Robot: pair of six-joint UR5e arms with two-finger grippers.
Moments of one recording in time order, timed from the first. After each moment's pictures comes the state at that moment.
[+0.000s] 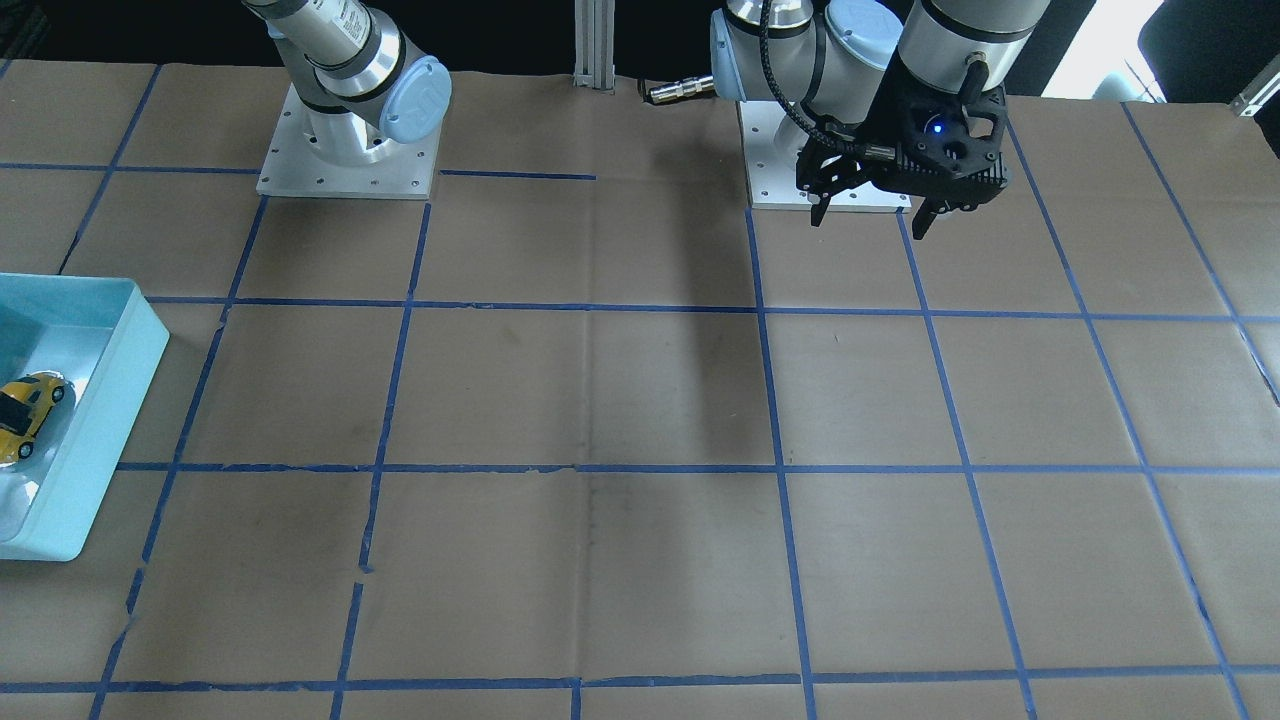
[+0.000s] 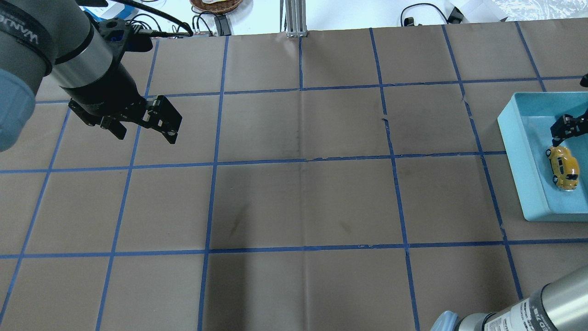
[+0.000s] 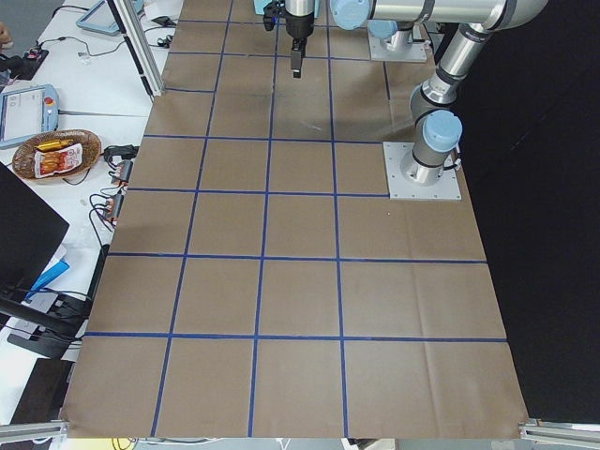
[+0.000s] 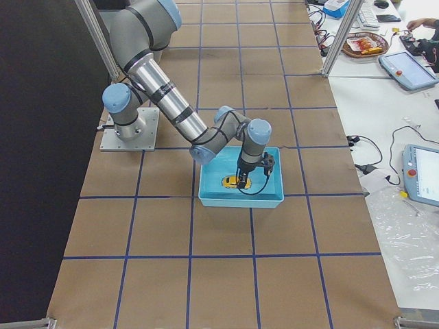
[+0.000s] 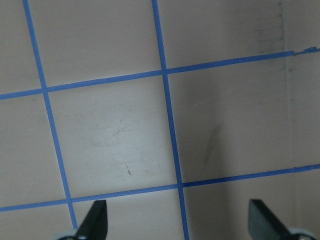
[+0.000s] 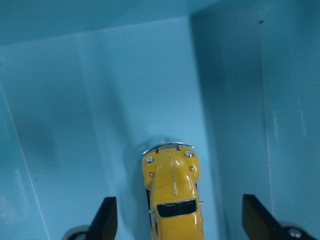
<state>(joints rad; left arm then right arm) -1.55 -1.47 -1.66 -1.59 1.58 0.16 0.89 -1.17 1.73 -2.18 -1.66 -0.48</state>
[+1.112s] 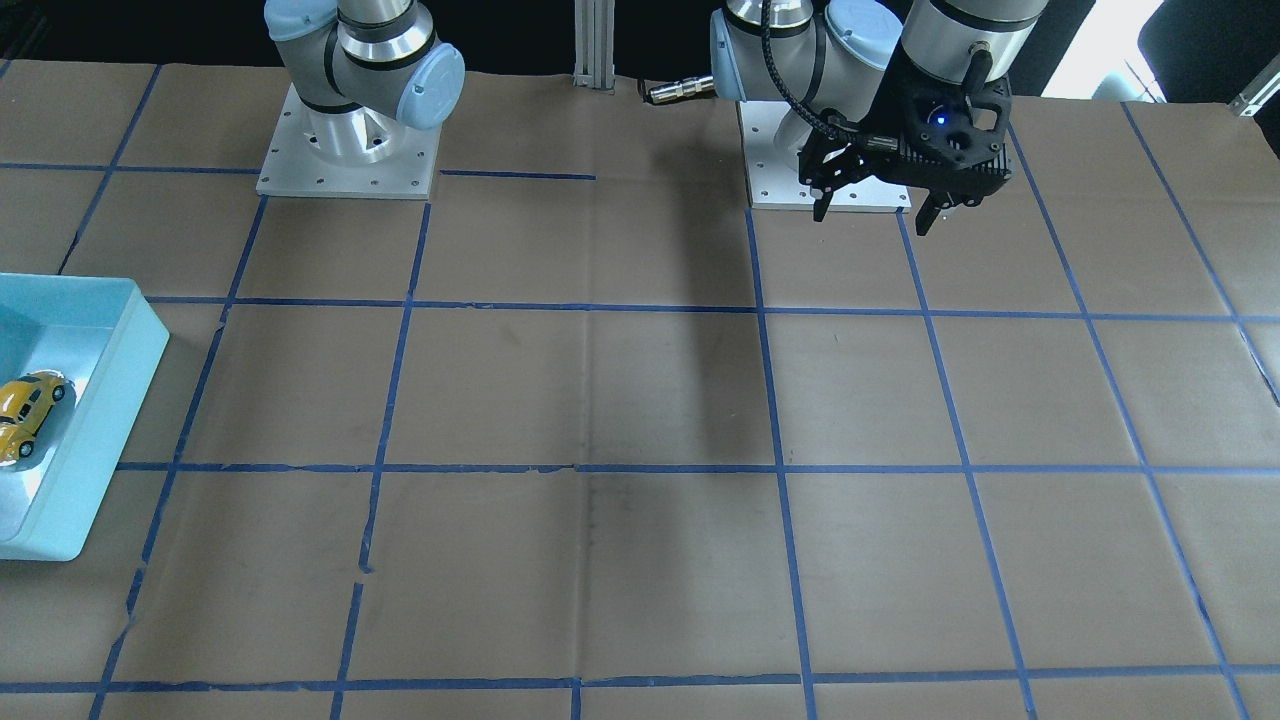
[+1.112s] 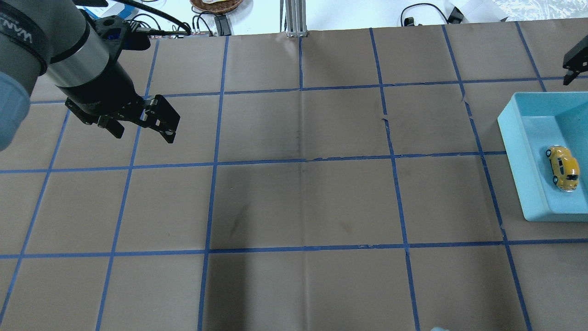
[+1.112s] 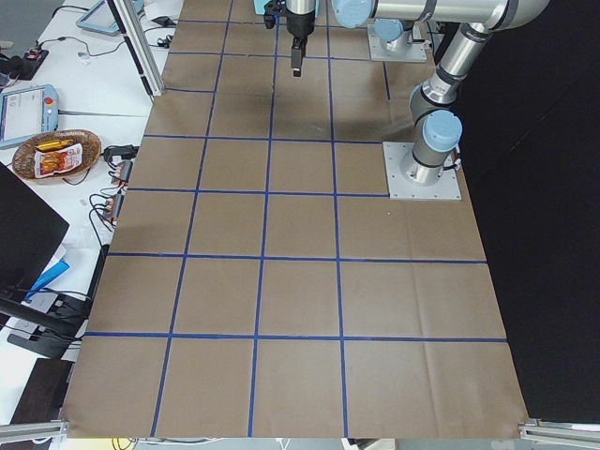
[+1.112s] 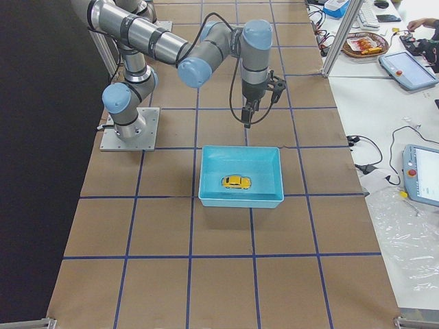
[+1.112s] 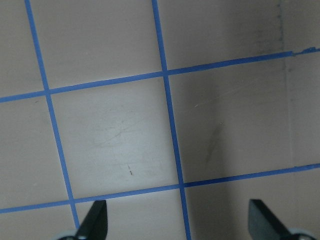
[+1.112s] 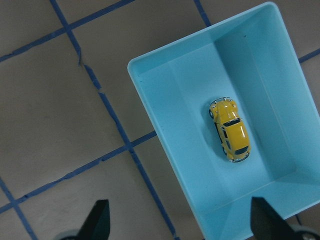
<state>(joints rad) -1.55 -1.46 -1.66 -1.59 1.58 0.17 1.11 -1.49 1.56 -1.74 -1.64 0.00</state>
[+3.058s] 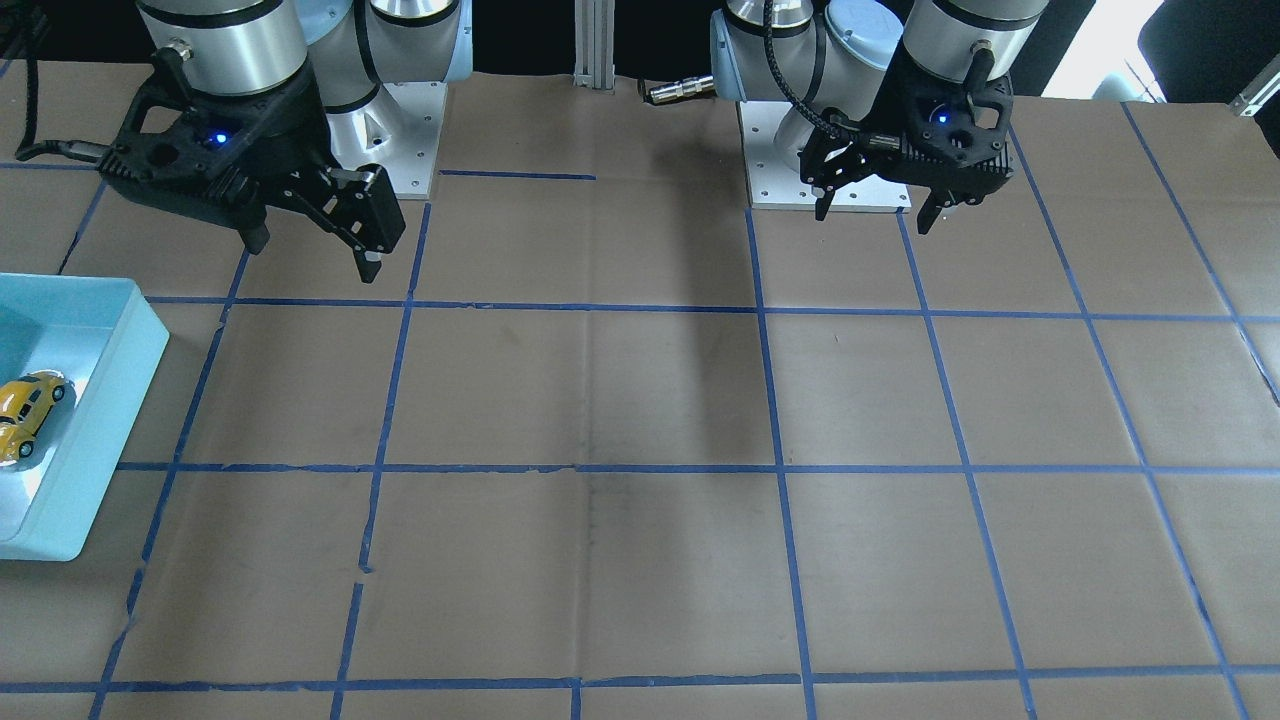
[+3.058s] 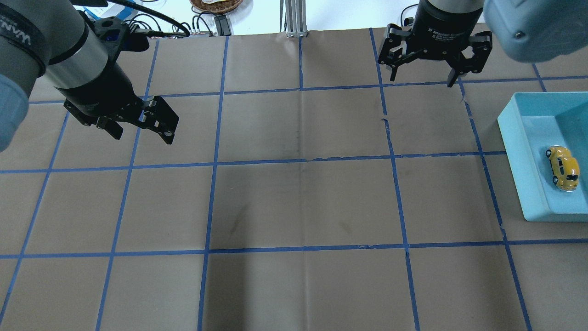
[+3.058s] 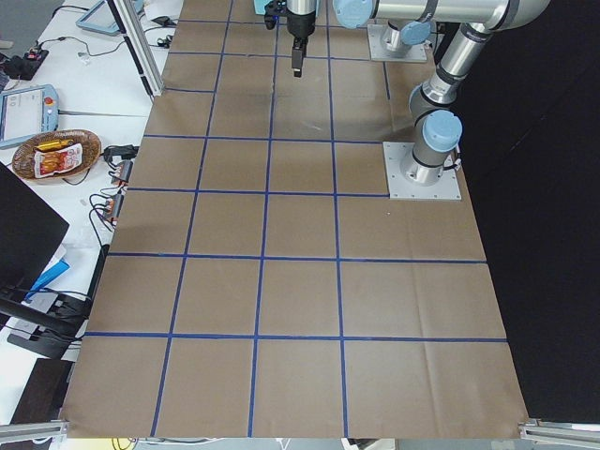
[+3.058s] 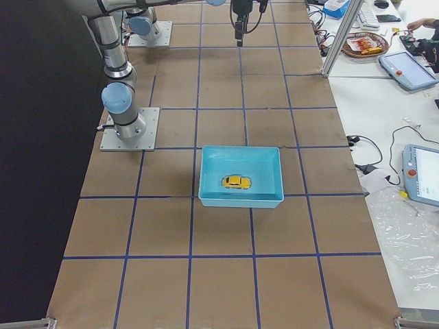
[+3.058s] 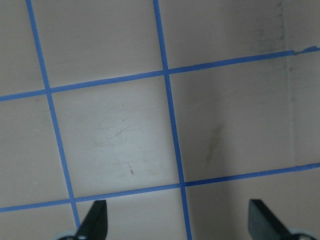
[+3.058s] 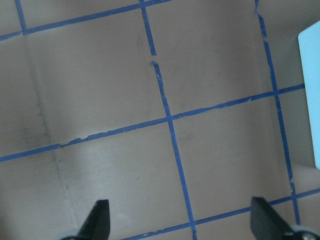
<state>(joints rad) -1.55 -1.46 -1.66 -1.59 1.58 0.17 1.64 -1.51 1.45 -1.58 -1.64 0.25</state>
